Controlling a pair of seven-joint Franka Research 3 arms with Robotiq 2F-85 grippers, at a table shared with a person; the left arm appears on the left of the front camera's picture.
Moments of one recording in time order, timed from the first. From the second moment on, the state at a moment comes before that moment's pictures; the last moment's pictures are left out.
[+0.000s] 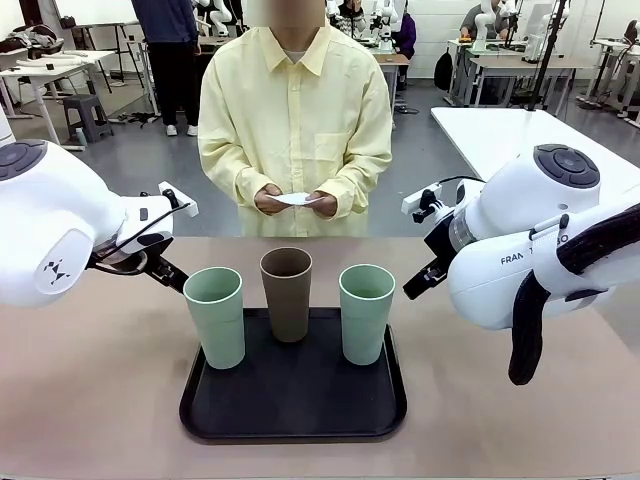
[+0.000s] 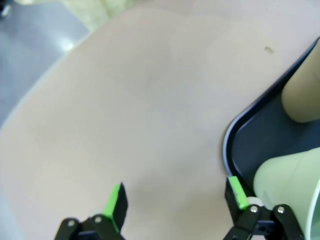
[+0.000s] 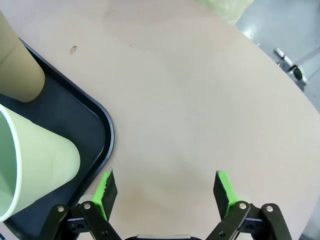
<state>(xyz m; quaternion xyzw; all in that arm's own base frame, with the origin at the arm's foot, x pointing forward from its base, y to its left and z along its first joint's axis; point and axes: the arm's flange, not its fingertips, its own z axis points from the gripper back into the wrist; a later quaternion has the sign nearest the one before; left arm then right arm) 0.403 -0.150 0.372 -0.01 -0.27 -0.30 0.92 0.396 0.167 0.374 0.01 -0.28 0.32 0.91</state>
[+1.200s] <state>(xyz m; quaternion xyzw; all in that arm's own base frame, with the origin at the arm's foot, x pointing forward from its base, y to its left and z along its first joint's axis) 0.274 -0.120 0.506 -0.06 -0.11 -0.29 0.95 0.245 0.141 0.508 -0.05 -0.11 0.29 0.95</state>
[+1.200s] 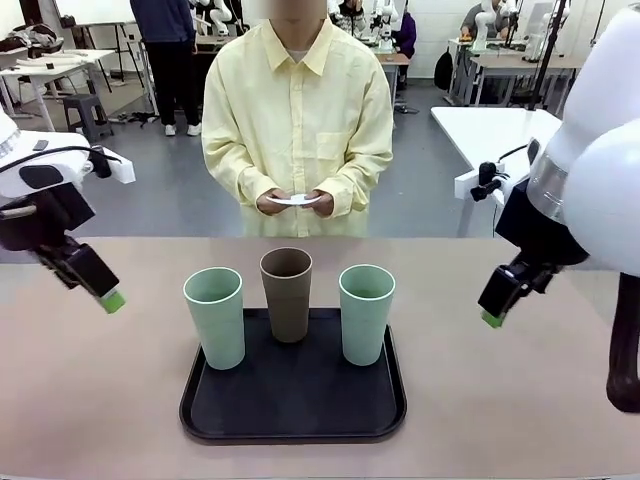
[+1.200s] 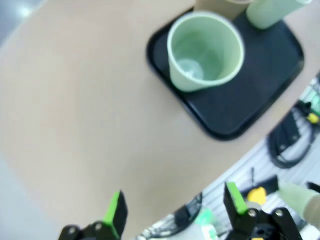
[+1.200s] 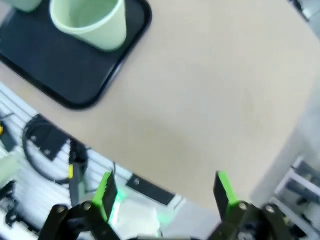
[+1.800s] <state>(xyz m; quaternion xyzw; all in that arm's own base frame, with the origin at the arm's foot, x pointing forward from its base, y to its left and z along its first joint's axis) 0.287 -0.096 0.520 -0.14 -0.15 -0.24 0.95 0.251 0.116 0.527 0.05 -0.13 0.25 0.96</state>
